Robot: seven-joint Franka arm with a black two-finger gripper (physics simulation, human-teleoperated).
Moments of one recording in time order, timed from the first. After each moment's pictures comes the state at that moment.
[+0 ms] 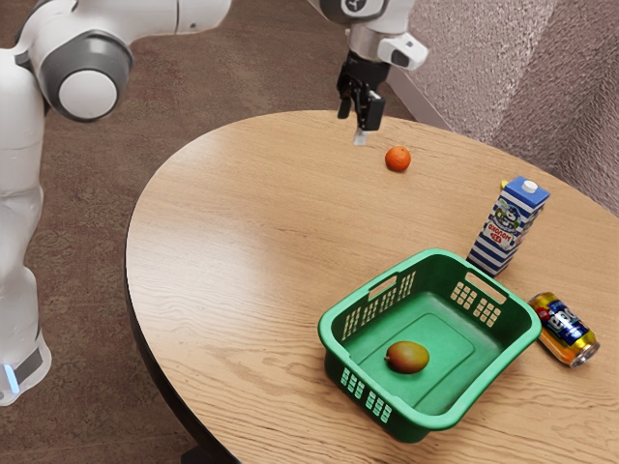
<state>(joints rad) -0.21 0.15 0.38 -1.33 -0.04 1.49 0.13</state>
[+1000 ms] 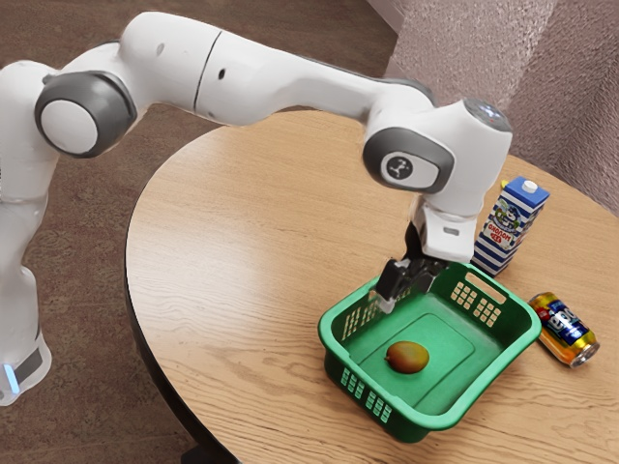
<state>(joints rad) -0.29 0.30 -0.12 -1.38 0.05 1.69 0.73</state>
